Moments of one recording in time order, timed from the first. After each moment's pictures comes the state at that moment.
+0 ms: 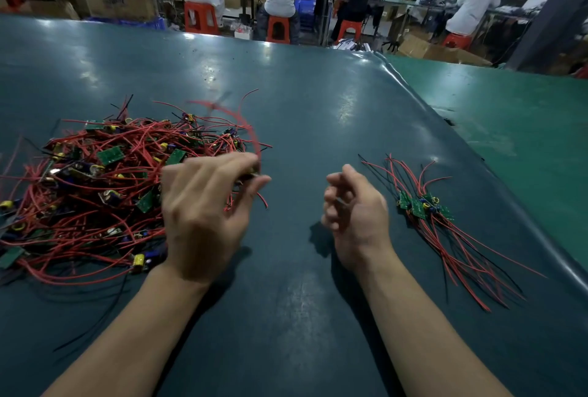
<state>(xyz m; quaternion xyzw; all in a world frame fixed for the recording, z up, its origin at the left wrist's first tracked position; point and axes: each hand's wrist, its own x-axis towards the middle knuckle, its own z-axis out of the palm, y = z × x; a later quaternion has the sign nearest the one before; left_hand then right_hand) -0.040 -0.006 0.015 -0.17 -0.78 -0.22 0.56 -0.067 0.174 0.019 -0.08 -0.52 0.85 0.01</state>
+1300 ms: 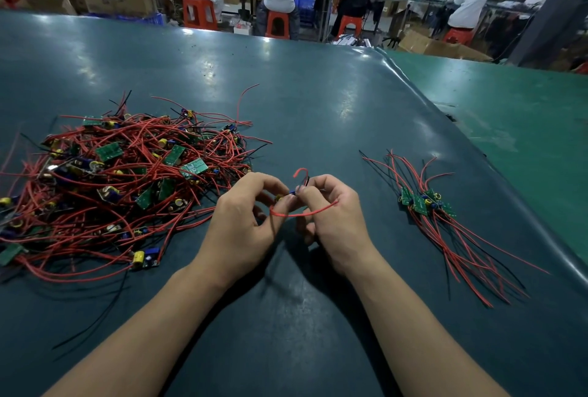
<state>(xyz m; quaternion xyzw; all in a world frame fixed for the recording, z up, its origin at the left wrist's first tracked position) -0.040 0.020 0.002 -0.15 -0.82 -0.49 0.25 -0.061 0.157 0.009 0.03 -0.67 0.74 0.01</state>
